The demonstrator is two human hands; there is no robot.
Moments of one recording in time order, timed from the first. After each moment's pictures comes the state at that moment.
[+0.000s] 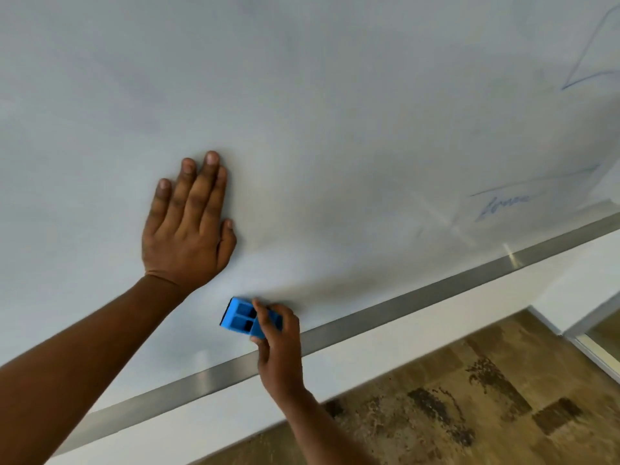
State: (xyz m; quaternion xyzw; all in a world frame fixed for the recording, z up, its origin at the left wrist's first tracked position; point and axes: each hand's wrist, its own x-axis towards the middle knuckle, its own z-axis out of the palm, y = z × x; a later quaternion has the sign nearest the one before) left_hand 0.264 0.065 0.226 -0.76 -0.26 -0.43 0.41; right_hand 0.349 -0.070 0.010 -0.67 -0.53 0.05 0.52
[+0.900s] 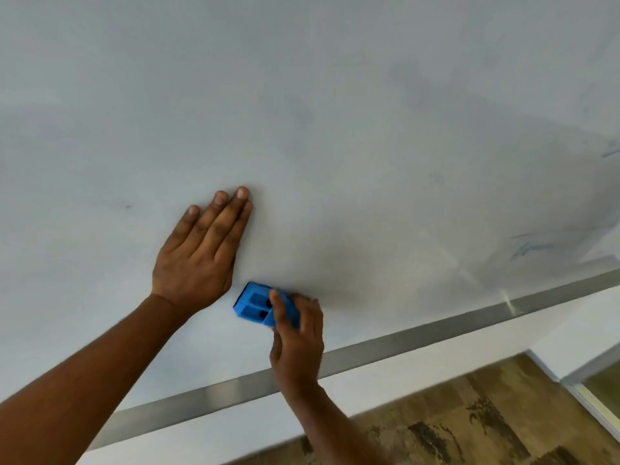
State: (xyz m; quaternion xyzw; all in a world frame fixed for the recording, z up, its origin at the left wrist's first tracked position) left_hand 0.145 0.092 0.225 -0.77 -0.22 -0.43 0.42; right_hand 0.284 -0.030 0.069 -0.66 -0.55 -0.17 0.49
